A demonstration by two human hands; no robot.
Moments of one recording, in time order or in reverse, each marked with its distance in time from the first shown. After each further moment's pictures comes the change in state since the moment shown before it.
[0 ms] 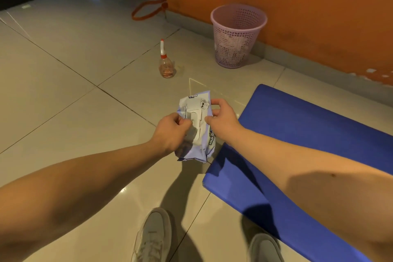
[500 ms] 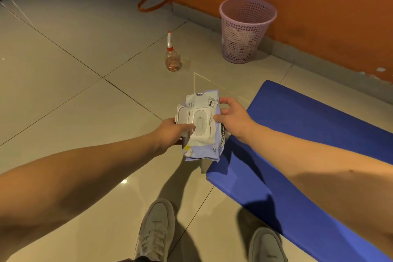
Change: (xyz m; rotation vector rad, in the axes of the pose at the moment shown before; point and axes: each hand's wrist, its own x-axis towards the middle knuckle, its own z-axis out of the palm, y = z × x) left_hand -0.001 -0.029 -0.010 -0.338 -0.253 -0.253; right_hand -0.004 0.009 -0.011 0.105 -0.109 0.061
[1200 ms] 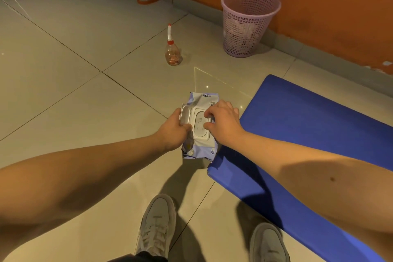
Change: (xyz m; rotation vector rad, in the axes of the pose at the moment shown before) left_hand 0.003 -0.011 0.003 0.332 0.070 0.176; right_hand -0.003 0.020 0.030 -0.993 0.113 -0.338
